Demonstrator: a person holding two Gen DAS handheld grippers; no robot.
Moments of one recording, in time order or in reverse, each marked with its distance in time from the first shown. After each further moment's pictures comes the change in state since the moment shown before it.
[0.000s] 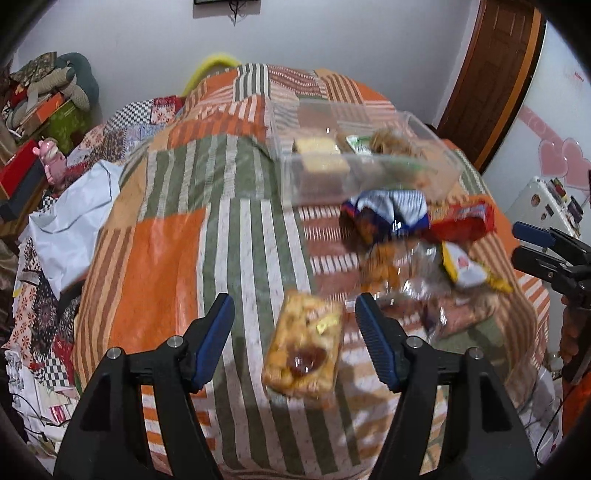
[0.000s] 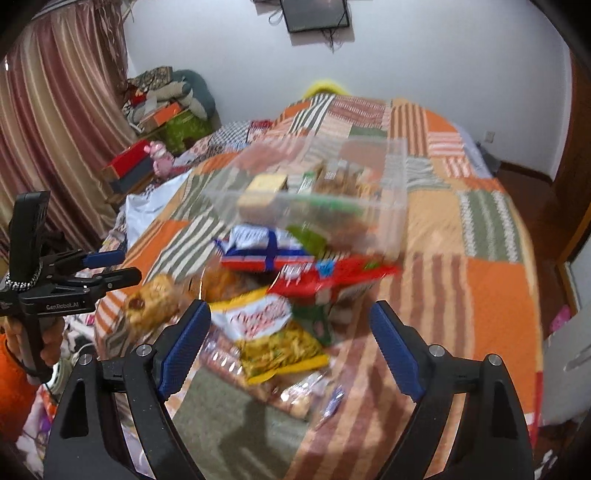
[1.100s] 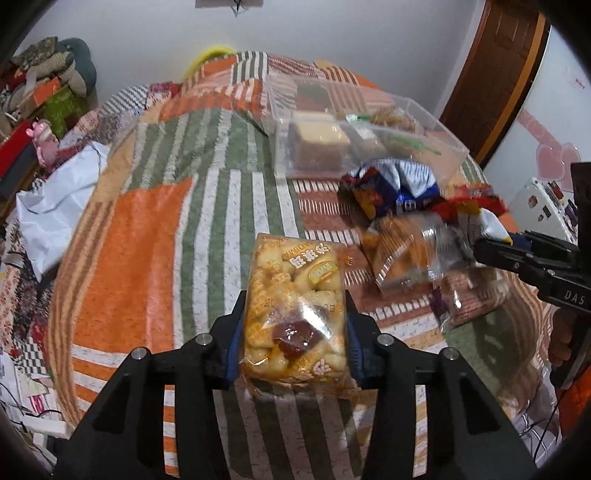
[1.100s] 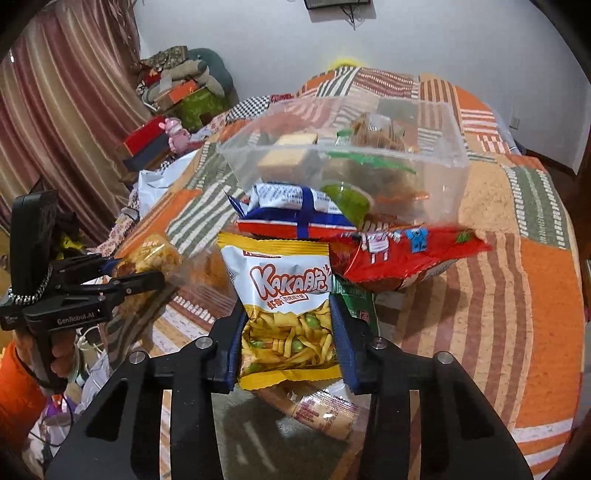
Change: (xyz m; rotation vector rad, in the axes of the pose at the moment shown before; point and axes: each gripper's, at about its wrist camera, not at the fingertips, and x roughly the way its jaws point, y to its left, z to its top) left arm 0.020 0.001 -0.019 -0.036 -0.014 -0.030; right arm 0.025 0.013 -0.012 -0.023 0.035 0.057
